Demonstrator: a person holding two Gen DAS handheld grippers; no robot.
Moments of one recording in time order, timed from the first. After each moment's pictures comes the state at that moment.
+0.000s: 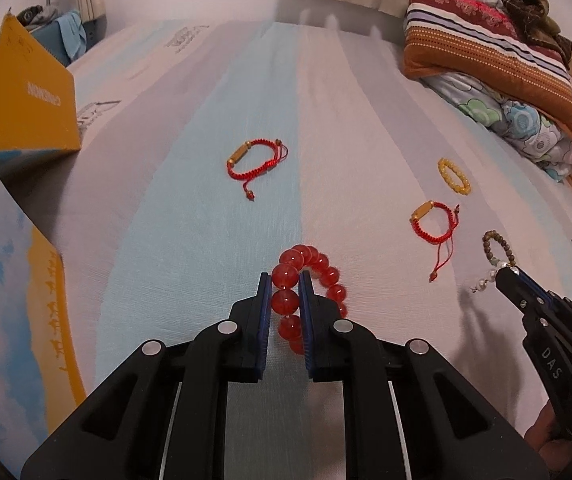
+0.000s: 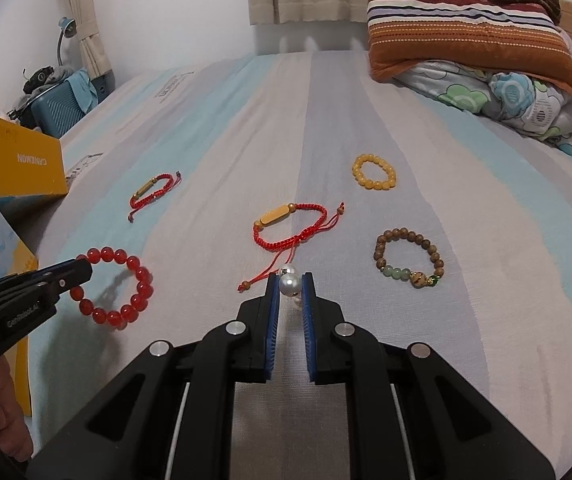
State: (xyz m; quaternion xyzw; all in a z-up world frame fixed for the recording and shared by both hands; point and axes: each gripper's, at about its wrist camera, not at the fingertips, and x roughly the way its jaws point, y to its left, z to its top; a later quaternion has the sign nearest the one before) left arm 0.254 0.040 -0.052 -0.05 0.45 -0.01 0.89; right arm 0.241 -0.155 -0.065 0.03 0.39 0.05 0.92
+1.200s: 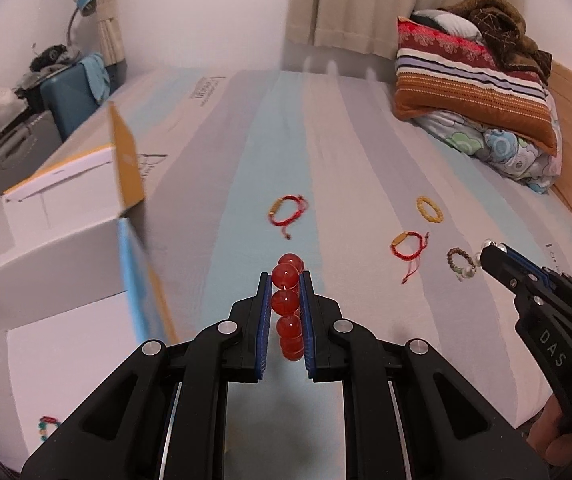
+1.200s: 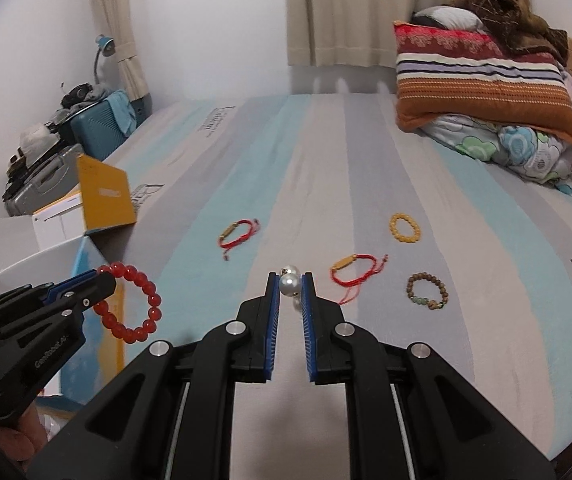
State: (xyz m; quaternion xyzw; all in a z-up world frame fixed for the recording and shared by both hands) left arm 0.168 0.076 0.052 -0.03 0.40 0.01 0.92; right arm 0.173 -0.090 0.054 0.02 0.35 0.09 0.93
